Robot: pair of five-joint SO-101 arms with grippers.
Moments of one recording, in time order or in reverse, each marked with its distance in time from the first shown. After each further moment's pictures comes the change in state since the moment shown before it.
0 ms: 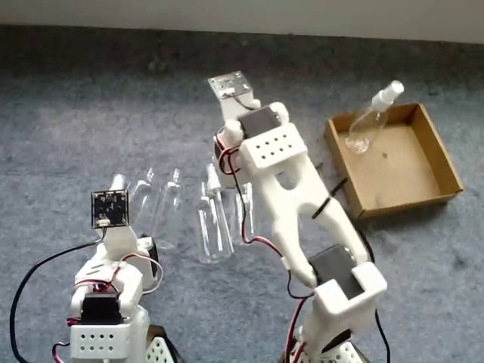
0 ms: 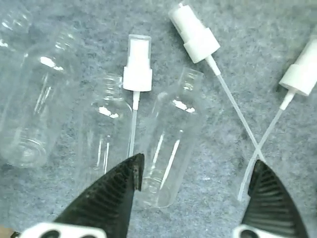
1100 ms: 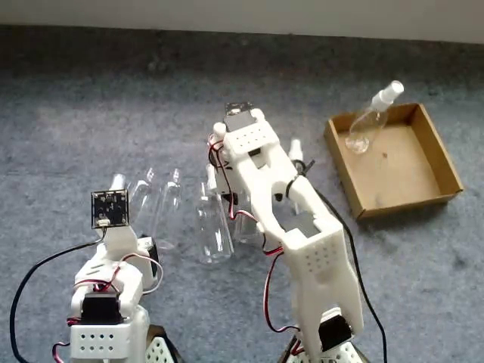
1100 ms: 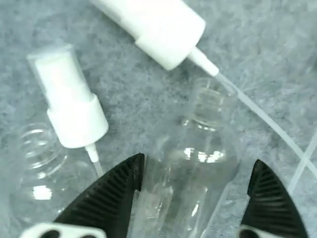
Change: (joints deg) left arm 0.0 0.0 0.0 0.0 0.0; right arm 2.0 26.9 -10.9 -0.2 -13.4
